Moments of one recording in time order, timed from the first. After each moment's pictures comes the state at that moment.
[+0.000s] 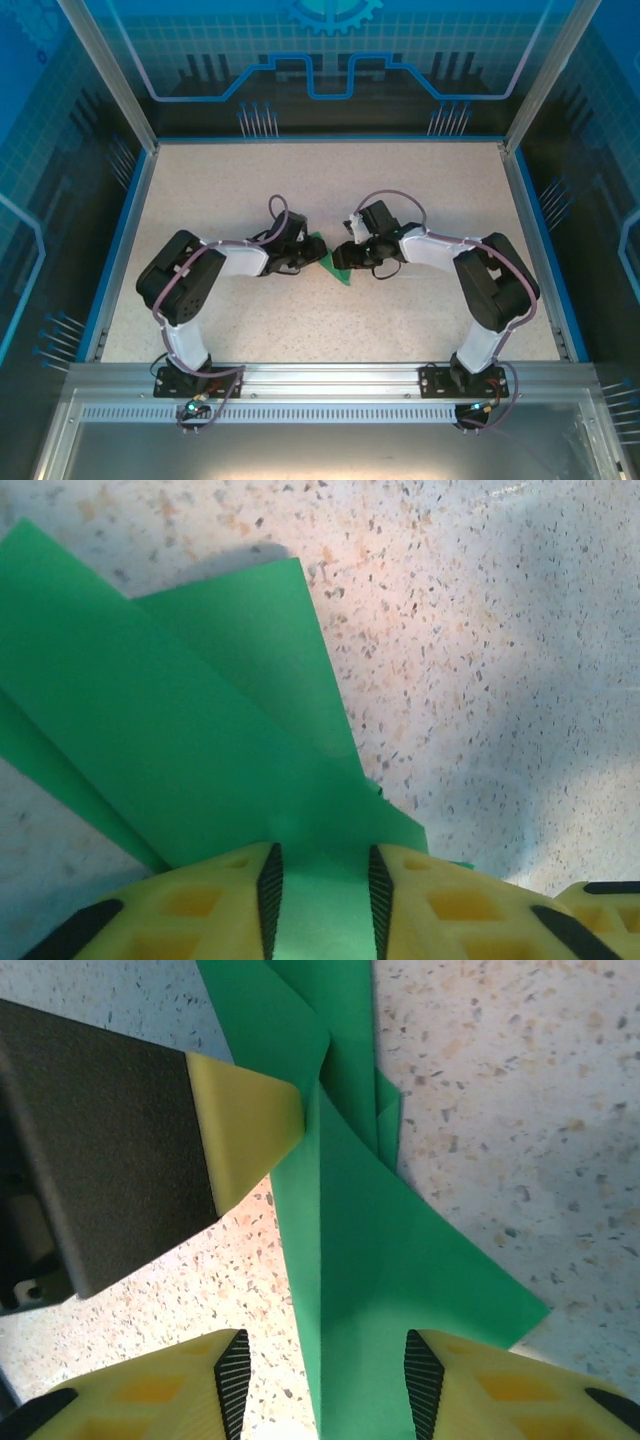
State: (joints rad) left arm -0.52 1.81 0.84 0.15 0.24 -0.91; right arm 0.55 1.74 0.98 -0.29 -0.43 0.40
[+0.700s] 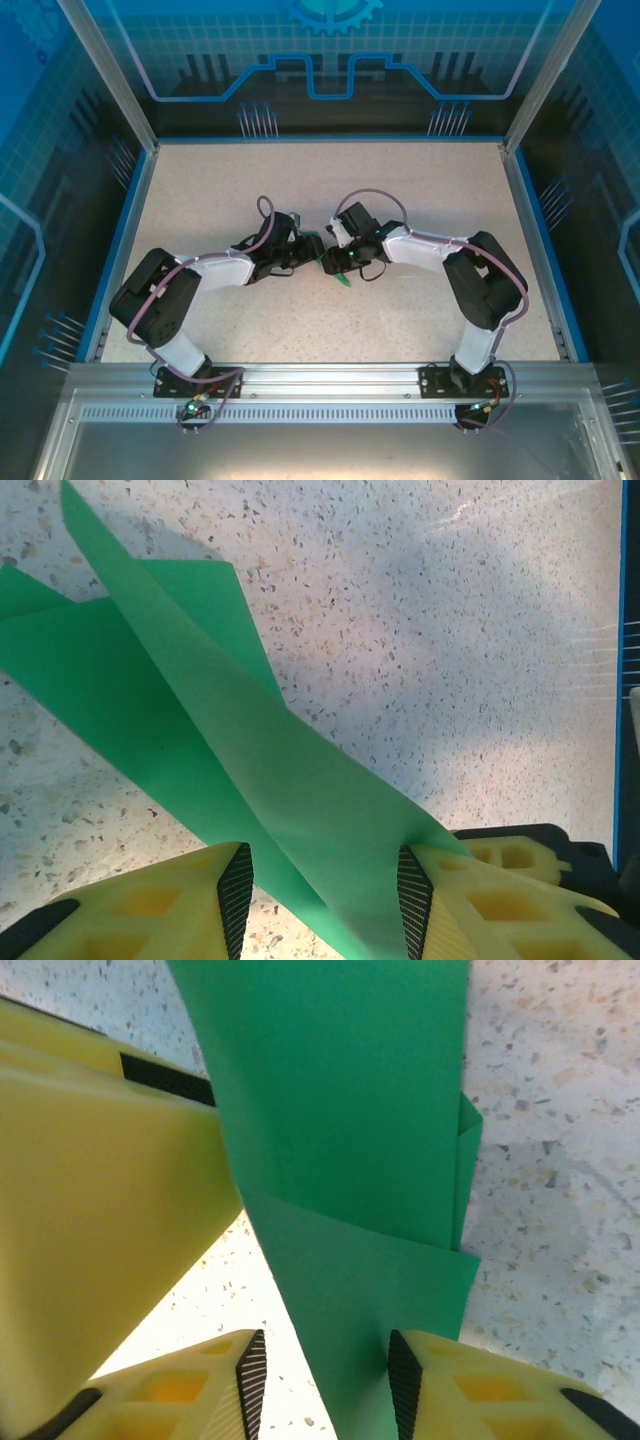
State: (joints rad) left arm -0.52 1.64 0.75 0.16 0.24 -0.92; right arm 0.66 1.80 1.08 -0.38 -0.29 0.32
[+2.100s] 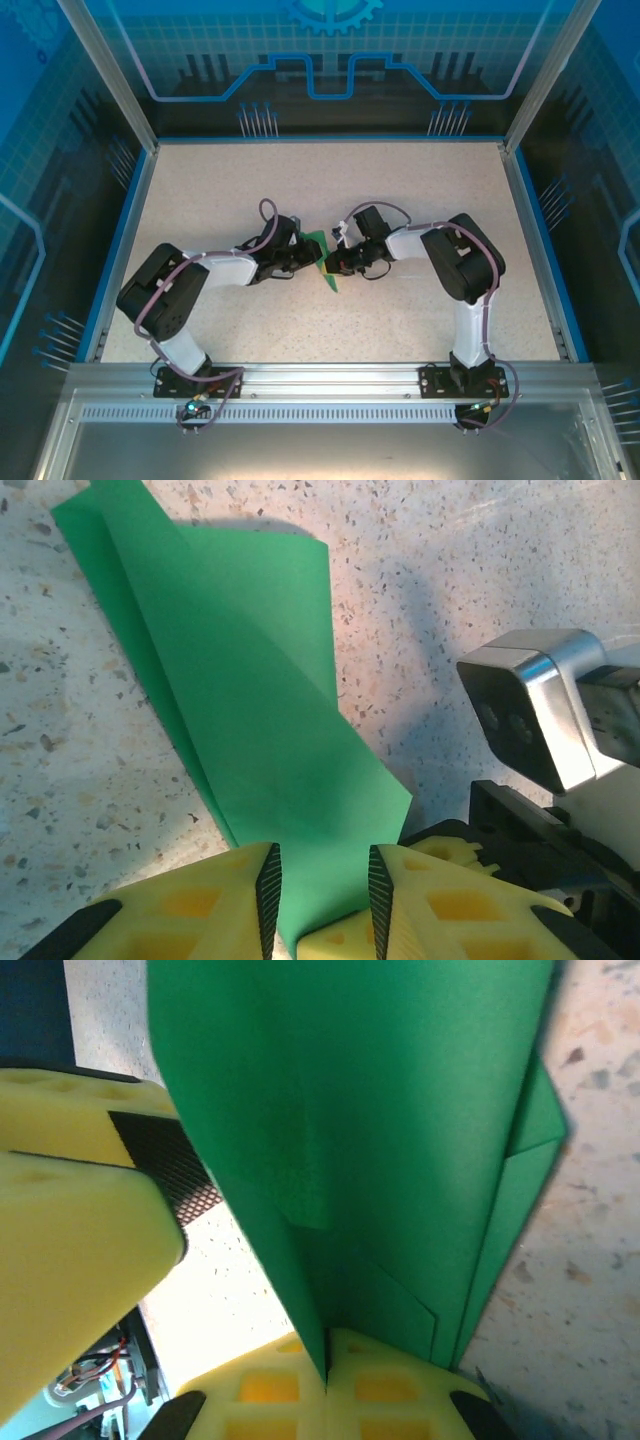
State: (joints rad) left arm -0.52 1.69 0.74 0.18 0.23 -0.92; right arm 0.51 2.01 1.01 -0.06 -0.82 0.52
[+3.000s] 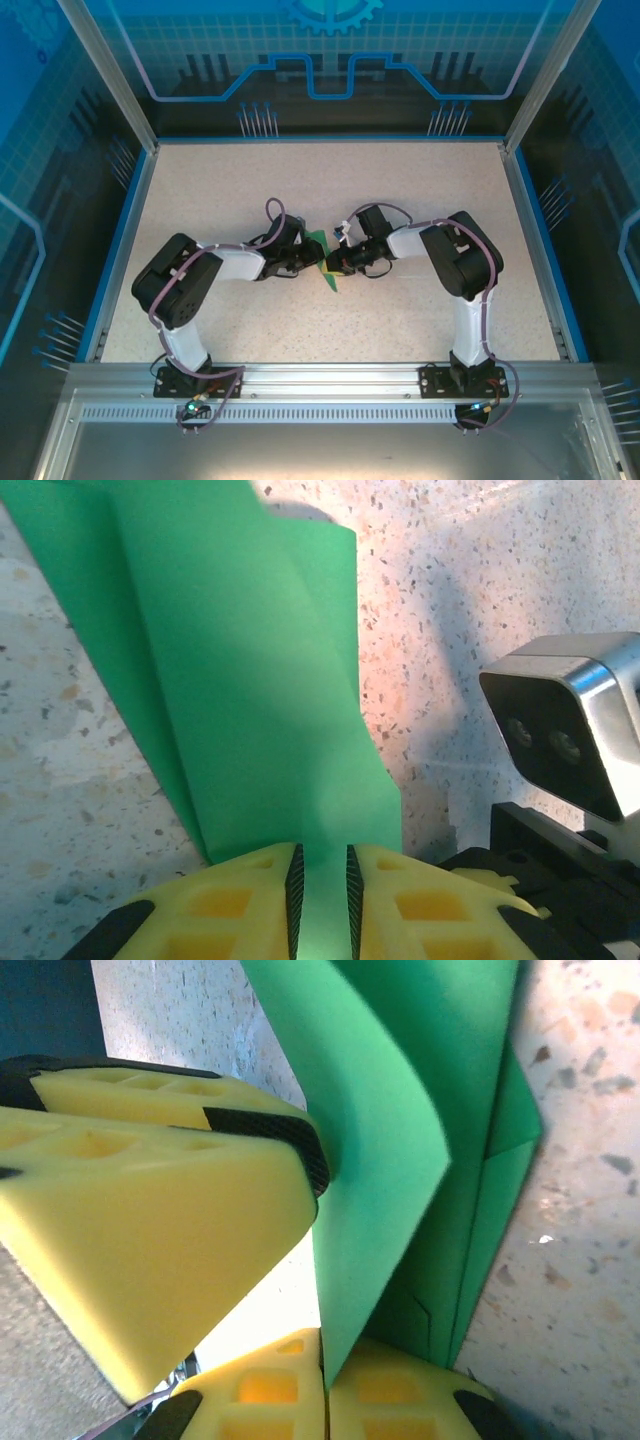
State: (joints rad) left arm -0.52 1.79 0.80 0.19 0.24 -0.92; right arm 0.49 2.04 1.02 -0.04 -0.90 0.57
